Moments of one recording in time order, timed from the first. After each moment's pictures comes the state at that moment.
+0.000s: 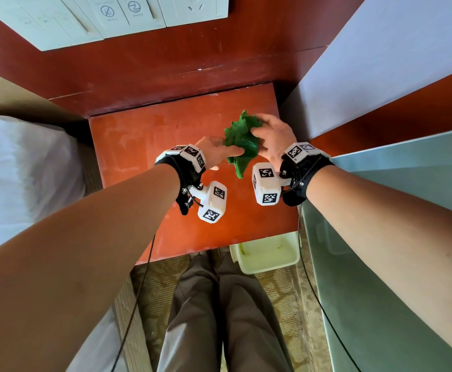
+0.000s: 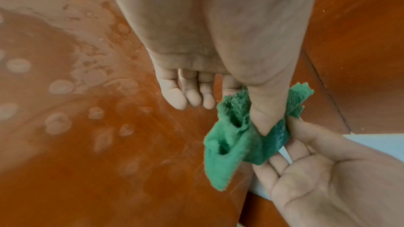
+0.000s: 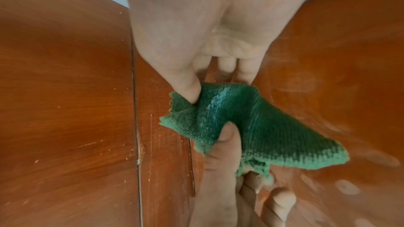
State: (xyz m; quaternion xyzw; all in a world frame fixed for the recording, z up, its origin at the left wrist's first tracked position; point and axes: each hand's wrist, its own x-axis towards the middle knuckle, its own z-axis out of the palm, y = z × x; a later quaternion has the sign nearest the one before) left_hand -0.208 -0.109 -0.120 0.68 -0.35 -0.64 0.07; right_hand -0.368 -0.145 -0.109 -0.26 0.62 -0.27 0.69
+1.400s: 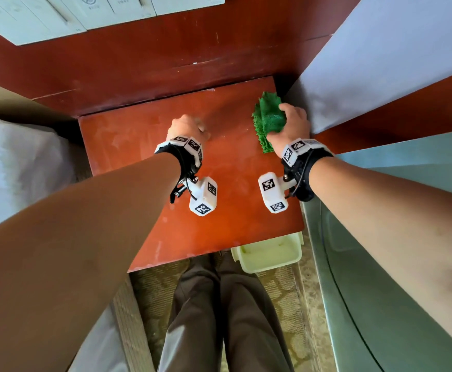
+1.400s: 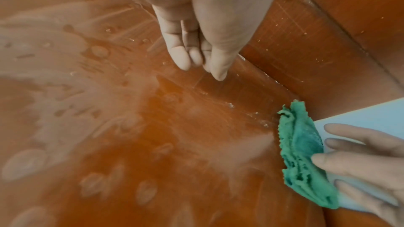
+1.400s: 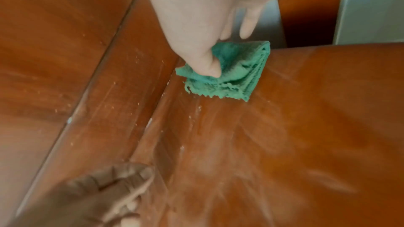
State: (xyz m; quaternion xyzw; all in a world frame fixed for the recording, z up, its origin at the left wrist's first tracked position) left_hand -0.179 -0.140 -0.154 0.82 -0.43 -0.39 0.01; right_hand -0.403 -0.168 -0.166 -0.58 0.75 -0.06 0.31
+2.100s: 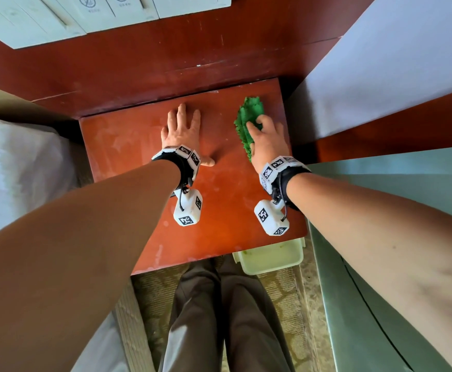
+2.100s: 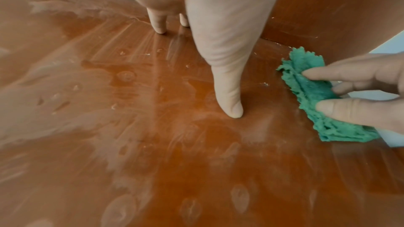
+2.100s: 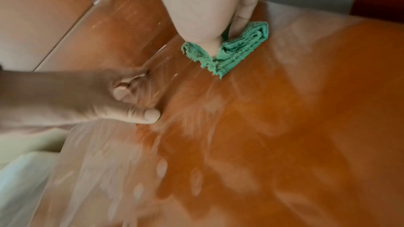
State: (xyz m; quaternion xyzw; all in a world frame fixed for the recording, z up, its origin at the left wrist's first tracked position) left_hand -0.165 -0.126 -0.169 0.74 -0.58 -0.28 -0.18; right_hand -0.365 -0.141 -0.177 -0.77 0.60 0.09 0.21
